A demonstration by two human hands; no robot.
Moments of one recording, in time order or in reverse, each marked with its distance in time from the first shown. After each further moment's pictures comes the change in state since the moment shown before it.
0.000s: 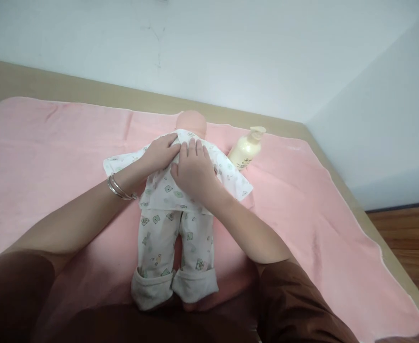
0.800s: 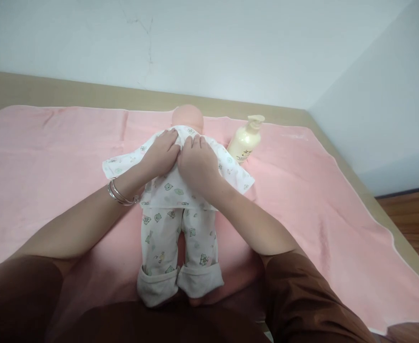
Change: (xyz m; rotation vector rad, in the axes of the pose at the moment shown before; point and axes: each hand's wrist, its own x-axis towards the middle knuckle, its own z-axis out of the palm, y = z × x) left_hand -0.001 -0.005 0.021 0.151 0.022 0.137; right_hand 0.000 0.008 0.001 0.013 0.029 0.016
